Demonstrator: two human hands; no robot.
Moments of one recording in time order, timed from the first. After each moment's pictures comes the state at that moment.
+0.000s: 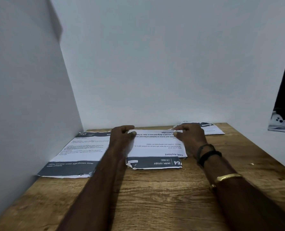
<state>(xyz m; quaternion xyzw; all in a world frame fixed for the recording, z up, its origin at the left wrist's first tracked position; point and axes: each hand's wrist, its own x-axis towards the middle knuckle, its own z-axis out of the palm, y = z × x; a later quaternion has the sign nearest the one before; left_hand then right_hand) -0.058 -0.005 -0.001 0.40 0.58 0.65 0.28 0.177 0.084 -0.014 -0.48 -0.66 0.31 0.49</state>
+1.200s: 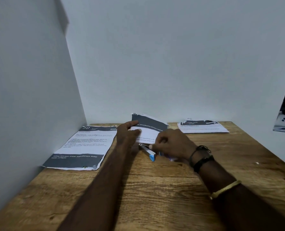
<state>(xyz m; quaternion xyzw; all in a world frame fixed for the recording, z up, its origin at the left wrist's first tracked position) -0.060 0.005 -0.015 0.39 0.62 0.63 0.24 0.140 0.015 0.005 -0.40 -0.87 0.17 0.25</state>
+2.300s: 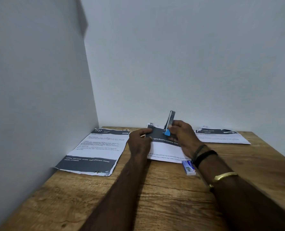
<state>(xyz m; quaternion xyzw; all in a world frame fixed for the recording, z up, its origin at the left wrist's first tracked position) -0.052 0.001 -0.017 0.35 0.65 0.65 0.18 0.083 0.074 0.006 -0.37 -0.56 0.58 0.47</state>
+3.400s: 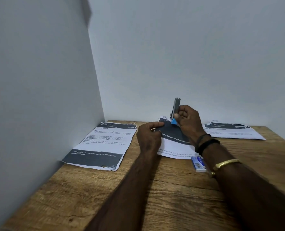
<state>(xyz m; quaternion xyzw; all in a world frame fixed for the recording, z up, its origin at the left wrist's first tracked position) -0.042 -0.001 -0.014 0.38 0.65 0.65 0.14 0.063 0.104 0.004 -0.34 -0.68 0.38 0.54</state>
